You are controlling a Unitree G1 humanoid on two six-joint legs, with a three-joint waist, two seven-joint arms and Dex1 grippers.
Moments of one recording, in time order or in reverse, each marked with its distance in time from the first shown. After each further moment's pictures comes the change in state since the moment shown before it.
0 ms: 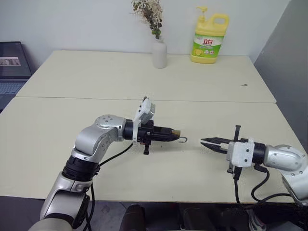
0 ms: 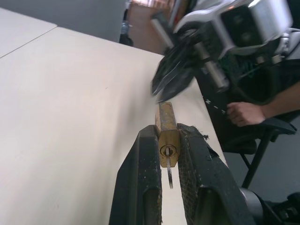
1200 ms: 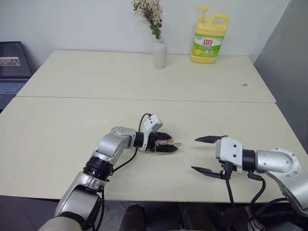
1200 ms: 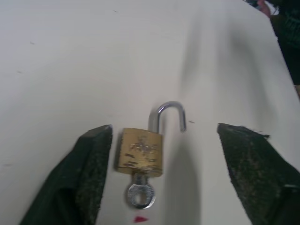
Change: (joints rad) left arm -0.047 -0.079 -0.102 0.329 0.242 -0.128 0.081; right arm -0.047 -0.006 0.054 -0.191 0.119 0.540 -0.002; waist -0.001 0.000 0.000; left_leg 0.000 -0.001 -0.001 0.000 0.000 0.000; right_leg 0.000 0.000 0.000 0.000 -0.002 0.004
